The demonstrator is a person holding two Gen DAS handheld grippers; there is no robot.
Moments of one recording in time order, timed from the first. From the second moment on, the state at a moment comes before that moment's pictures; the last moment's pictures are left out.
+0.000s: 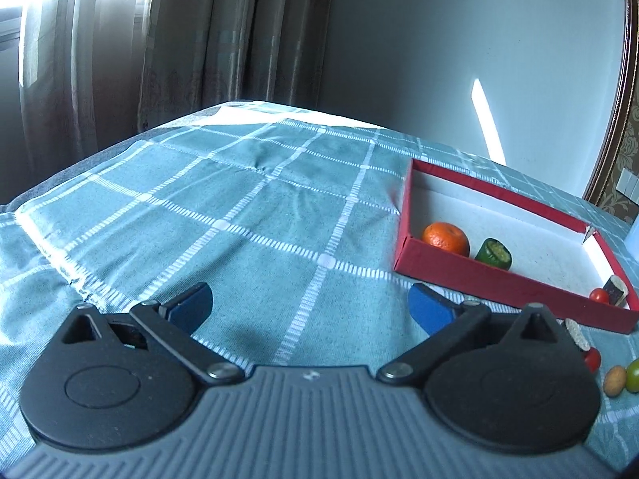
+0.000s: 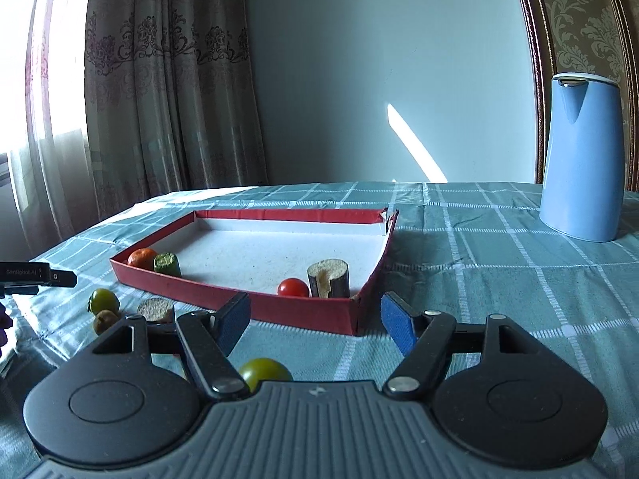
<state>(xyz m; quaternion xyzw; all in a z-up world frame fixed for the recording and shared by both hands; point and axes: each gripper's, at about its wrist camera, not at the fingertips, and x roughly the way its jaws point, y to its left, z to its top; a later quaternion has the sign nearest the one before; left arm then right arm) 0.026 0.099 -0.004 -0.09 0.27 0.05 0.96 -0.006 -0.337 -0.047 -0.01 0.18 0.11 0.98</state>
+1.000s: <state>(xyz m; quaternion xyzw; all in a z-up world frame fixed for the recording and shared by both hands) 0.025 0.105 -0.005 -0.13 0.27 0.04 0.95 0.004 -0.294 -0.056 -0.10 0.25 0.13 0.96</state>
